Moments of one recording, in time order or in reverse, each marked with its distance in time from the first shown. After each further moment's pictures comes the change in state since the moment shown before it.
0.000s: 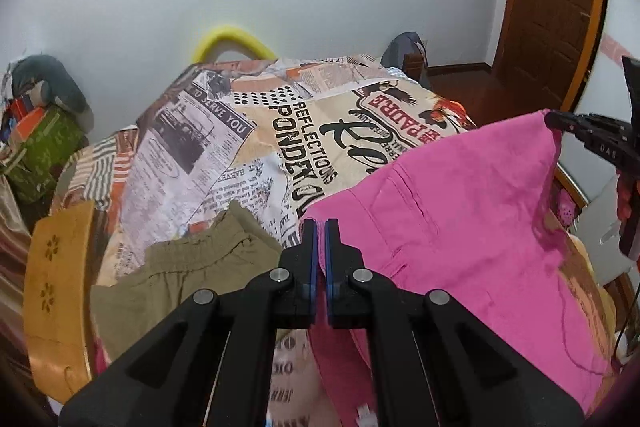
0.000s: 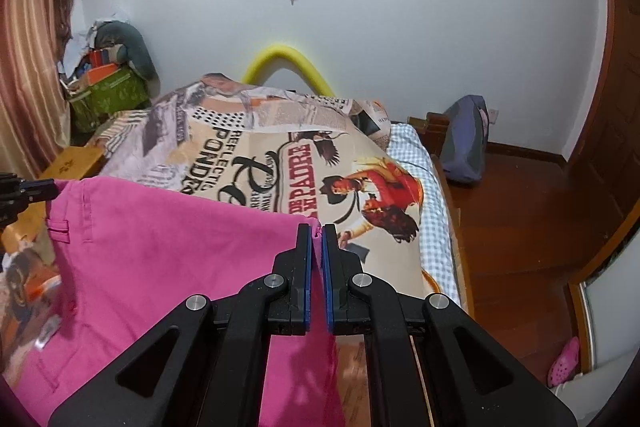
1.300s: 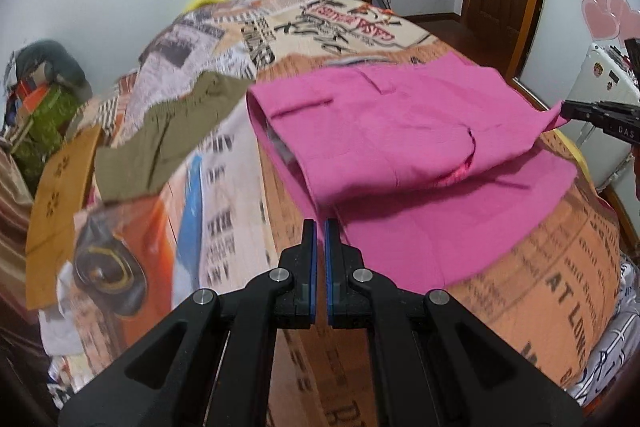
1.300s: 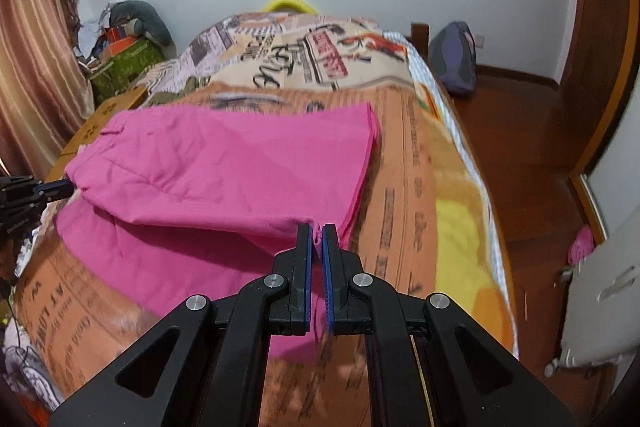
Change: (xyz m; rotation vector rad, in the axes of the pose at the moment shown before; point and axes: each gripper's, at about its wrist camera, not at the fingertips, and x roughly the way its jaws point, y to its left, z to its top) left arm -0.117 -0.069 -0.226 0.070 0.113 -0.029; right arm -0.128 0.044 -0.206 0.122 0.168 0.040
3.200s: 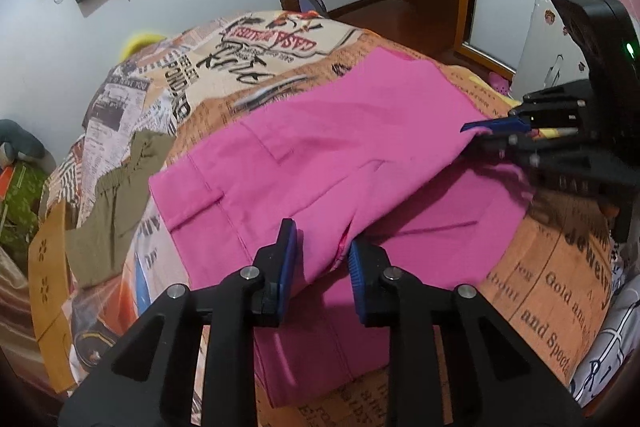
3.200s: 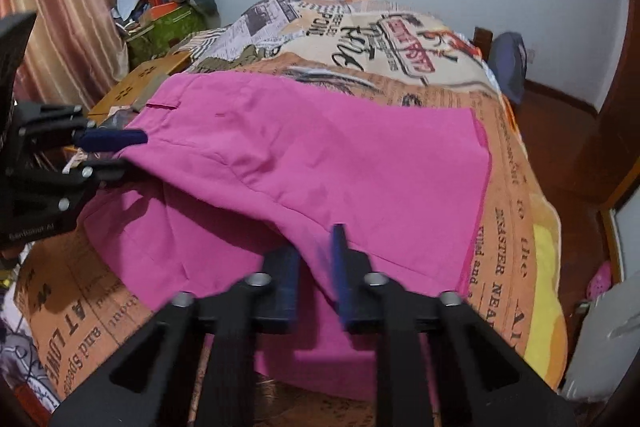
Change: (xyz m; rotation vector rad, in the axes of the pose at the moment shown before) left arm 0.016 -0.066 0.043 0.256 -0.004 -0.092; right arm 0.033 0.071 0.008 -0.119 0.040 0.107
